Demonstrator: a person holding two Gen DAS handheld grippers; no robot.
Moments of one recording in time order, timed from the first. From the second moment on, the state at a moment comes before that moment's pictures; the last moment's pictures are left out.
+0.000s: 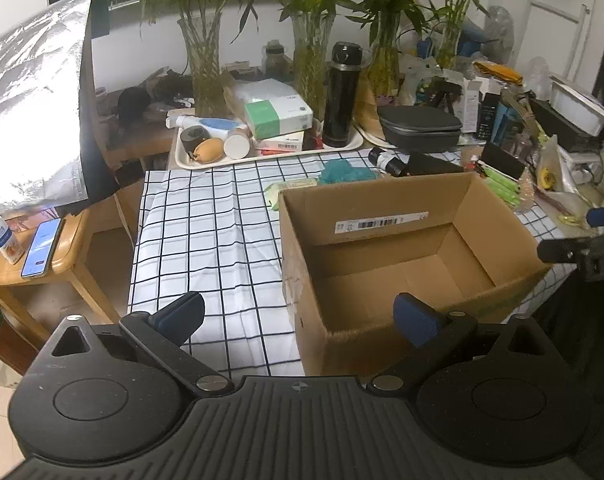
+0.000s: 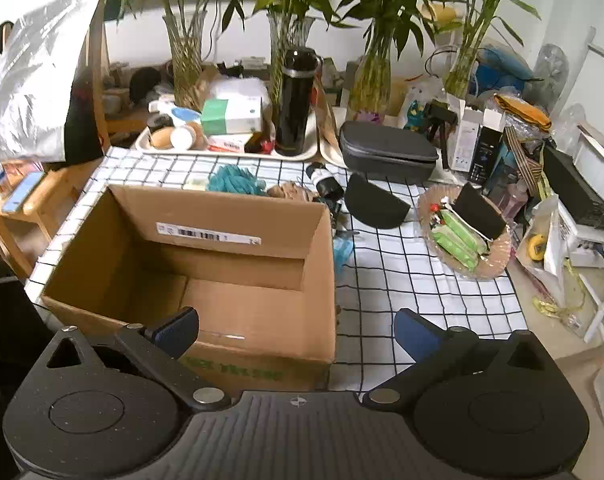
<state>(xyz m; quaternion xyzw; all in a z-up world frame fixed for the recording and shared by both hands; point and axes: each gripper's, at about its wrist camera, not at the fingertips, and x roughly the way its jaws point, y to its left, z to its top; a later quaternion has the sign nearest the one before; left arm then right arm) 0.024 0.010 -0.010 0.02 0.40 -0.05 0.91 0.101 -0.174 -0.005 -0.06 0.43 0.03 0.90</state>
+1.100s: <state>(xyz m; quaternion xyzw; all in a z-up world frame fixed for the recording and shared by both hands) 0.156 -0.005 0.008 0.00 0.38 -0.13 0.92 0.164 -0.220 0.007 0.00 0.40 0.09 0.91</state>
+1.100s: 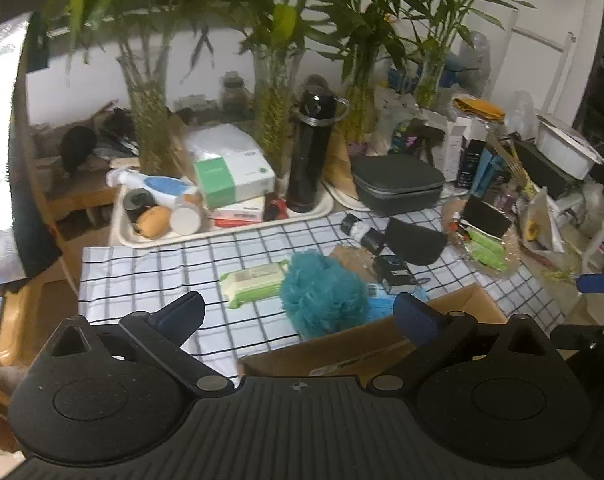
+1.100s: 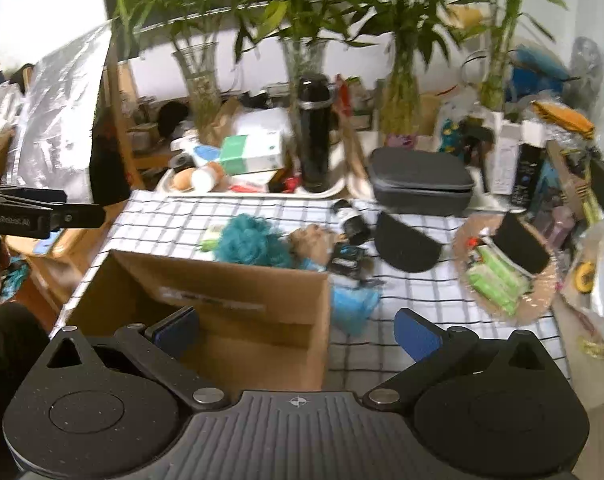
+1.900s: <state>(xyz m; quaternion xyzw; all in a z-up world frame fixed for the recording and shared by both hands) 0.259 0.014 -0.026 -0.06 0.42 -0.25 0.87 0.214 -0.275 -0.041 -0.01 0.38 0.02 0.92</state>
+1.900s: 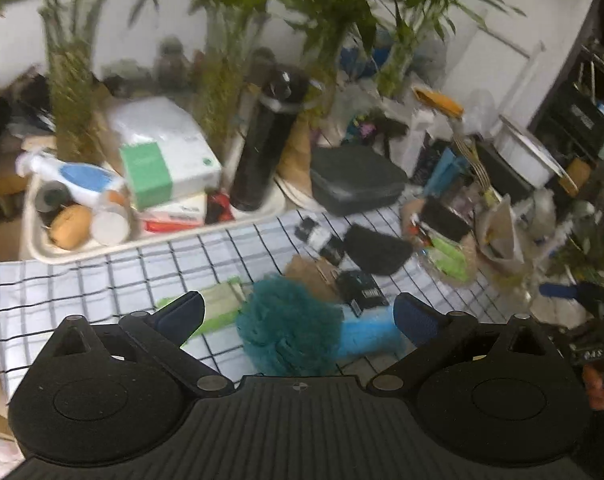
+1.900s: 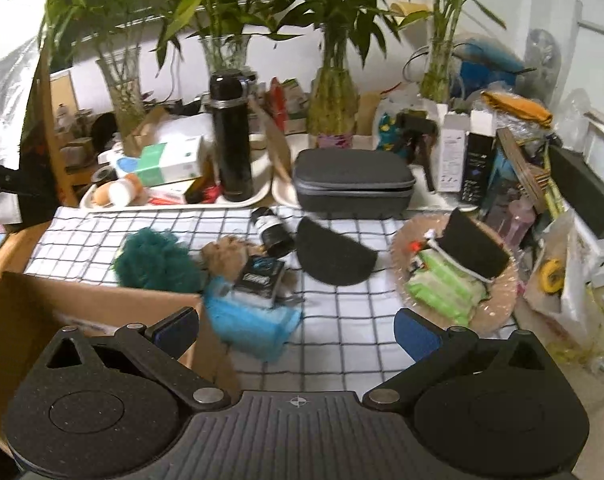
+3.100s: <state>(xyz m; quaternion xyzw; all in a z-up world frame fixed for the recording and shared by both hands) 0.373 -0.022 -0.168 -0.07 0.55 -0.38 0.74 0.261 -0.304 -0.088 0.08 0.41 0.06 0.90</state>
